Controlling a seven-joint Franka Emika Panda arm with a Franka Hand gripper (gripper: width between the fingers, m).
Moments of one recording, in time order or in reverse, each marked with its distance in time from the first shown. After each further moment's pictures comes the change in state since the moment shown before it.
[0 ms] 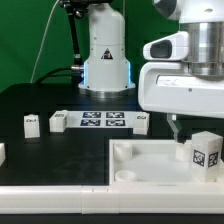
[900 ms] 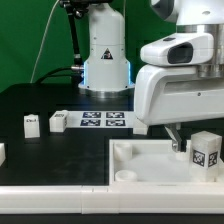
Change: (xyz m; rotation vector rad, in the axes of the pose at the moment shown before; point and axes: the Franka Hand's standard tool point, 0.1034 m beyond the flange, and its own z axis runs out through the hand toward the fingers) arm -0.003 0.002 0.003 -0.008 0.000 -0.561
